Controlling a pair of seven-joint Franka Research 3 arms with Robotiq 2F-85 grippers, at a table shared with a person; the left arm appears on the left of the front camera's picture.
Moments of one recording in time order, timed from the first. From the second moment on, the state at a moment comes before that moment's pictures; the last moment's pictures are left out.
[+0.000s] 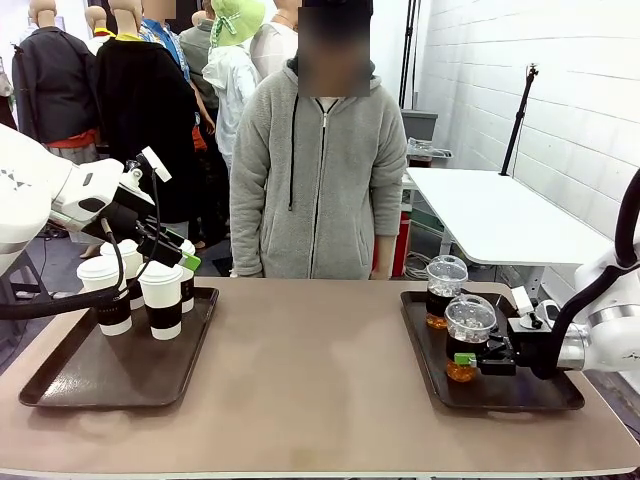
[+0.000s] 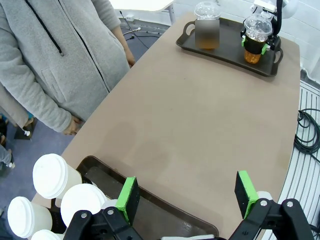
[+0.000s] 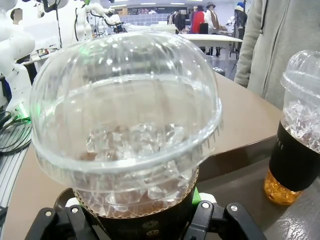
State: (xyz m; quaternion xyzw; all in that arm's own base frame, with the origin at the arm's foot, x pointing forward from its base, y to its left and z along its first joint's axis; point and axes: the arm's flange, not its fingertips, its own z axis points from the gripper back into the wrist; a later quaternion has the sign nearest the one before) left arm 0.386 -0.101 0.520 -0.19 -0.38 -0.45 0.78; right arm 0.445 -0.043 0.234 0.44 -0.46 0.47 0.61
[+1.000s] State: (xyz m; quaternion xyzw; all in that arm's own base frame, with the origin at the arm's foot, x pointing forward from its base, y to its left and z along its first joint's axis) left arm 0.386 -0.101 0.520 -0.19 -0.38 -0.45 0.78; right arm 0.449 -0.046 0.235 0.45 -0.45 0.45 0.63
